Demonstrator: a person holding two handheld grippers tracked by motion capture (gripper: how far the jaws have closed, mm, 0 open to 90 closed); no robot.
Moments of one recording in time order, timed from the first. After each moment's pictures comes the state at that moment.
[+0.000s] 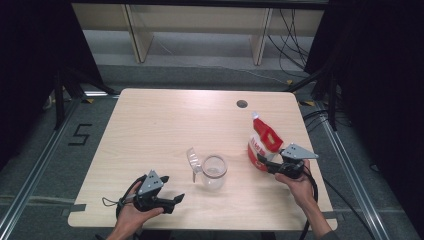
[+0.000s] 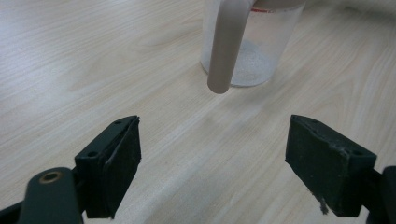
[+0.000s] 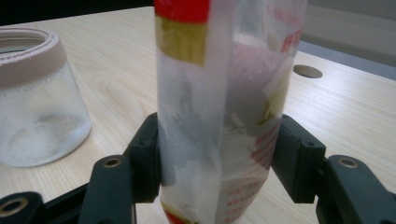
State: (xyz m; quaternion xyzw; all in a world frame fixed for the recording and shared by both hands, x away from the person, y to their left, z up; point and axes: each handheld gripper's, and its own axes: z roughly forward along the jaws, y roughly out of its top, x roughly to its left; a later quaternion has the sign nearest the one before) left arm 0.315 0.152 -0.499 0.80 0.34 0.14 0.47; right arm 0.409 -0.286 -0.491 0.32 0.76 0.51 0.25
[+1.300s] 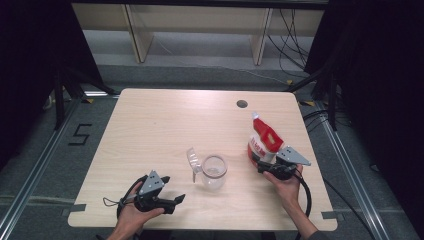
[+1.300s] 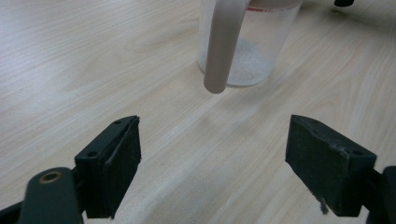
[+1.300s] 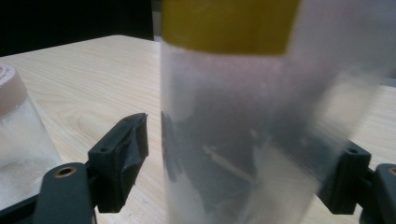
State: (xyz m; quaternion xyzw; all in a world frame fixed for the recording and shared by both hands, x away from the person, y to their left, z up) left arm 0.314 0.151 -0.499 0.80 0.34 0.14 0.46; right arm 0.405 -0.262 -0.506 0.39 0.69 0.54 0.29
